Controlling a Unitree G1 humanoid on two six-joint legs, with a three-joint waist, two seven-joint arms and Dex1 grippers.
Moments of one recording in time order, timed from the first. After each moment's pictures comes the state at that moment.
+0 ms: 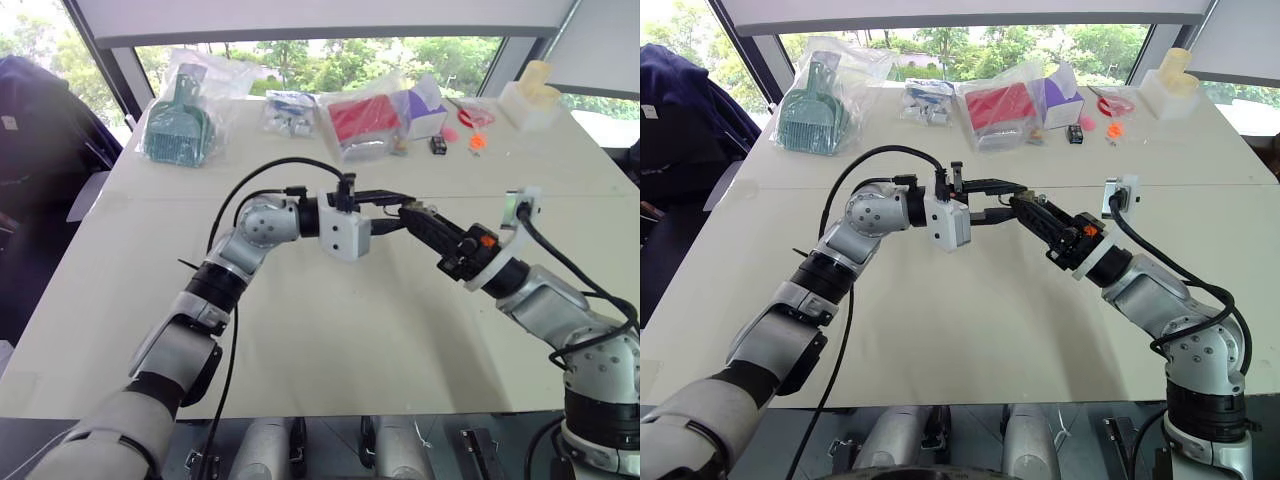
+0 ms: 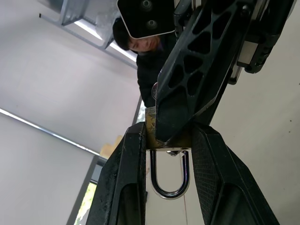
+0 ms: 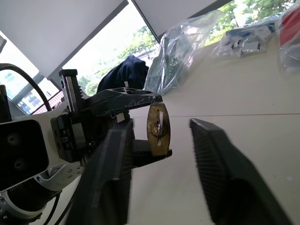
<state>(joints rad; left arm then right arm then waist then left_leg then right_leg) -0.94 0.26 -0.37 0.52 0.10 -0.77 -0.81 -0.24 -0.54 -0.28 -0.42 1.32 0.79 0.26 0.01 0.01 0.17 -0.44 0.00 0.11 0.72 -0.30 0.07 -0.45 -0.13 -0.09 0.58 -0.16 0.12</state>
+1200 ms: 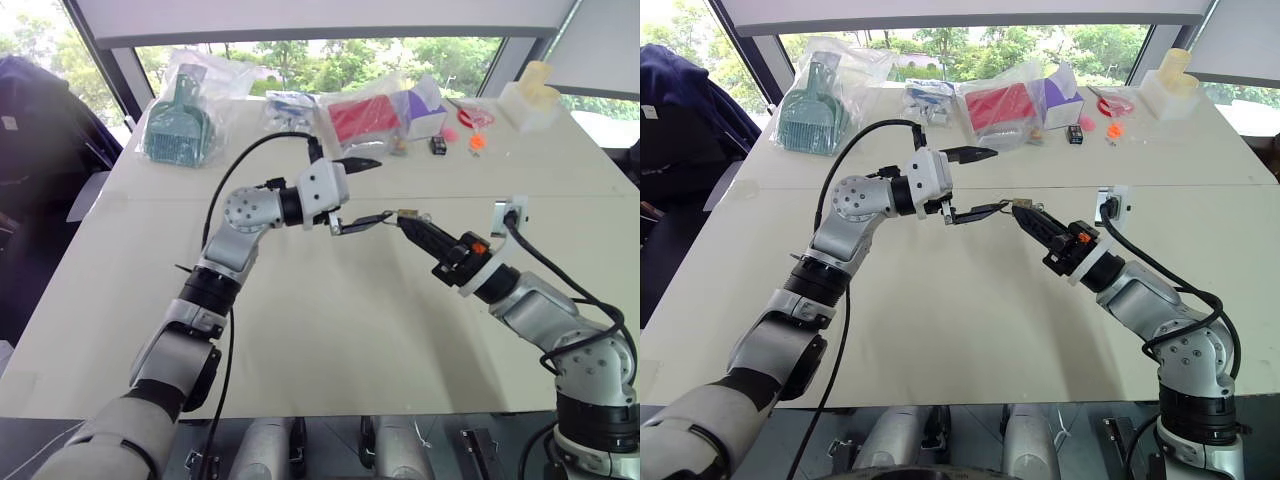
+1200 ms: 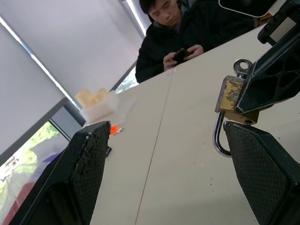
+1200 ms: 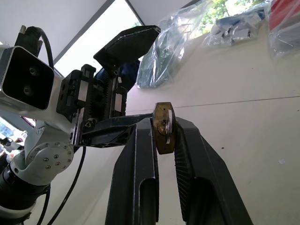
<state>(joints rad) -0.90 0.25 -0.25 0.45 -0.13 -0.30 -0.95 -0.21 -0.50 -0.27 -0.40 1.26 0.79 0.27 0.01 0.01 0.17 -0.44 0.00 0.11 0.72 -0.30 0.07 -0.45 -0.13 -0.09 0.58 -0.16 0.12</state>
